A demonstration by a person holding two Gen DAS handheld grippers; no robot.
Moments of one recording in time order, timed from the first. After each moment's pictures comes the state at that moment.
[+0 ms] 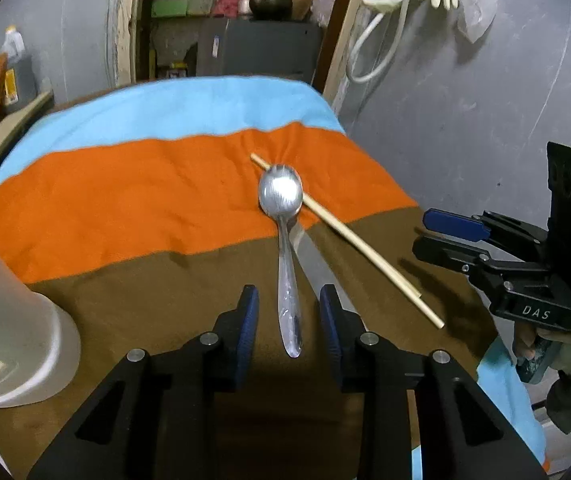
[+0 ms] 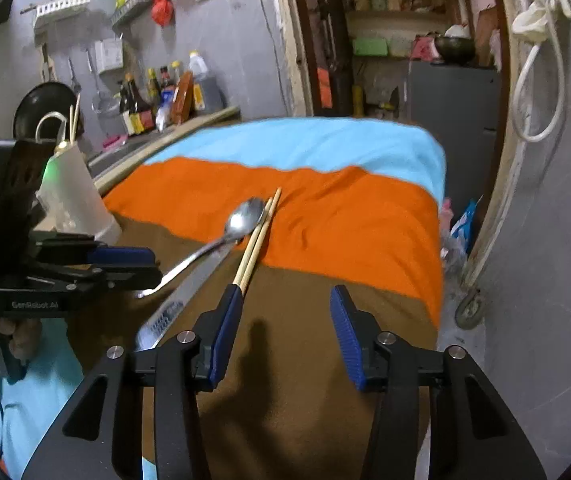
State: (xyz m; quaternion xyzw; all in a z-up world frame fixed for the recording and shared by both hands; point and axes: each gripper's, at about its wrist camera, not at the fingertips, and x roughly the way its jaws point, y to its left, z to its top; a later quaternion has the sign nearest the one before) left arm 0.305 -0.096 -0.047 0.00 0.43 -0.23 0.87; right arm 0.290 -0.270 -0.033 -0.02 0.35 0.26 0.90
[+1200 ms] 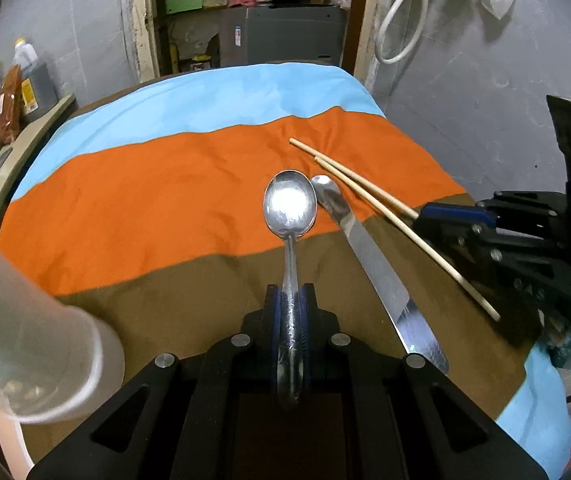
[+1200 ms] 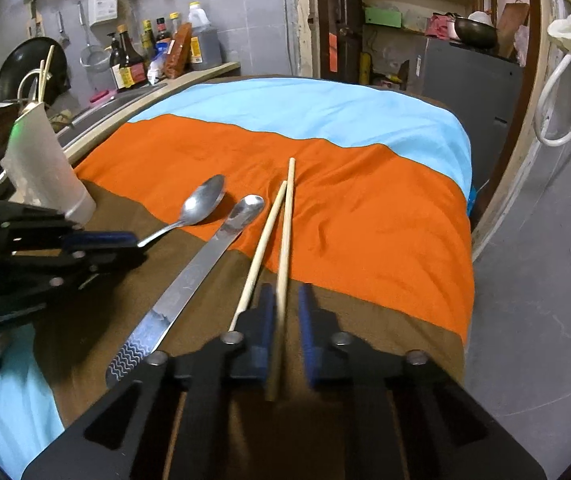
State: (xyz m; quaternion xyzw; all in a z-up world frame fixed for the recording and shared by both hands) left arm 0.320 -0.090 -0.055 0.05 0.44 -0.18 0.88; right arm 0.324 -0.234 -0.039 -0.08 0.40 0.23 0.88
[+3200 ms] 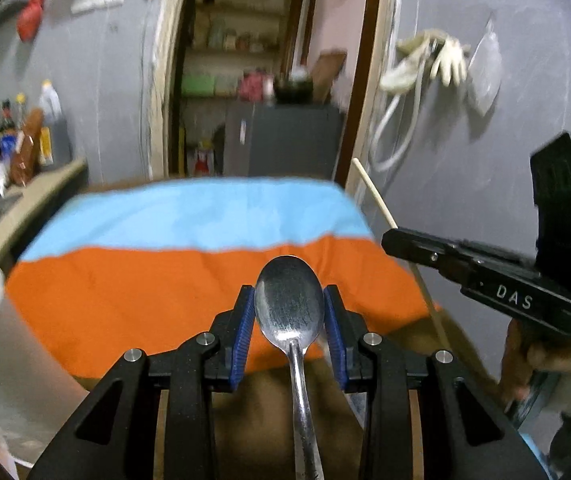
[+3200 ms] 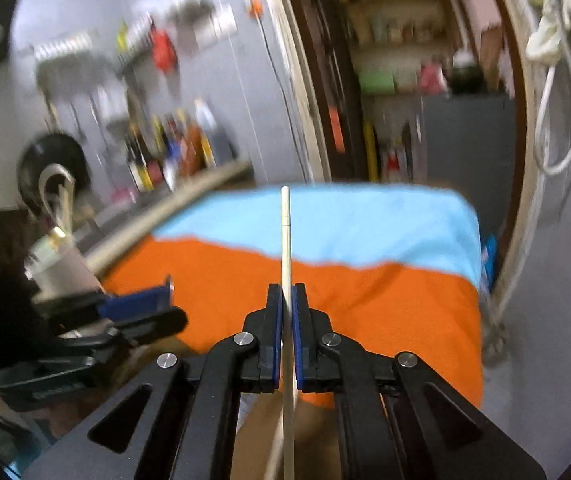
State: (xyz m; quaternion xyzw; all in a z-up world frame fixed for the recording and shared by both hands) left arm 0.306 -0.081 0.001 -0.02 0.26 -0.19 0.95; right arm 0.327 -0.241 0.022 0.05 0.23 0.28 0.93
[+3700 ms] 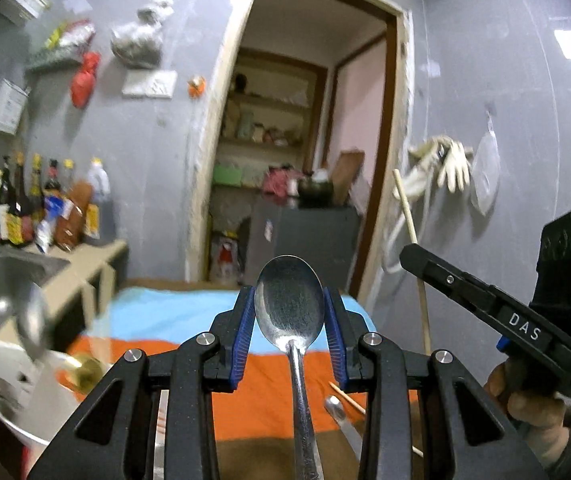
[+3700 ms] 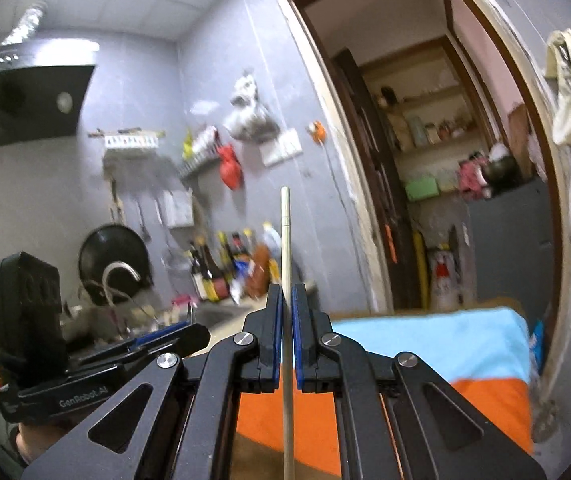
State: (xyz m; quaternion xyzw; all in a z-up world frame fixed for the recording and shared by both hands) left arm 0.253 -0.019 0.085 -0.07 0.10 -0.14 0.98; right arm 0.291 -0.190 0.098 0.11 0.05 0.35 0.93
